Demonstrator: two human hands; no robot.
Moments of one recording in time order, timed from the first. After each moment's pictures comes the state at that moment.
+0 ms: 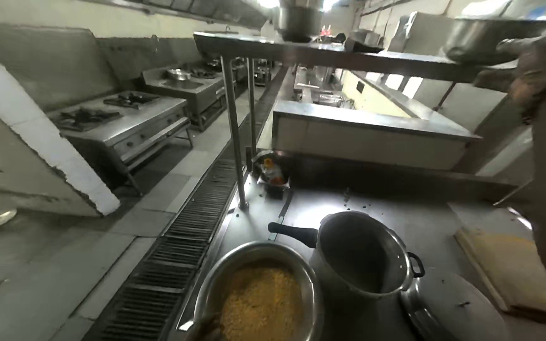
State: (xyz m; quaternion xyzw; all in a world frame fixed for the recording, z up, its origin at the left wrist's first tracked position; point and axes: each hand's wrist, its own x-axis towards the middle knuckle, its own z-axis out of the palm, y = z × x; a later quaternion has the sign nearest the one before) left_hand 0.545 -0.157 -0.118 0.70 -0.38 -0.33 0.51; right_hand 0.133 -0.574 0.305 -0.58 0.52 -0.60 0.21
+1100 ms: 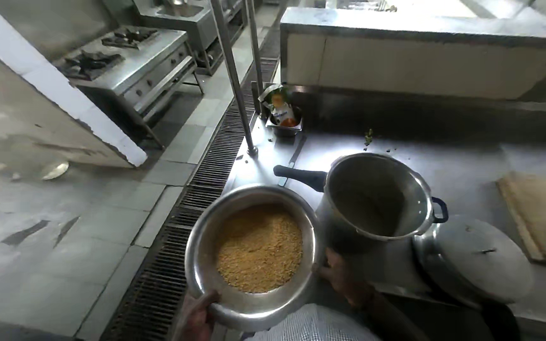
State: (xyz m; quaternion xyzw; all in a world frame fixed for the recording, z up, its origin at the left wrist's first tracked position) left_hand 0.524 -0.112 -0.151 0.64 -0.03 -0.43 0.64; right_hand 0.245 -0.284 -0.115 -0.55 0.49 -0.14 0.67
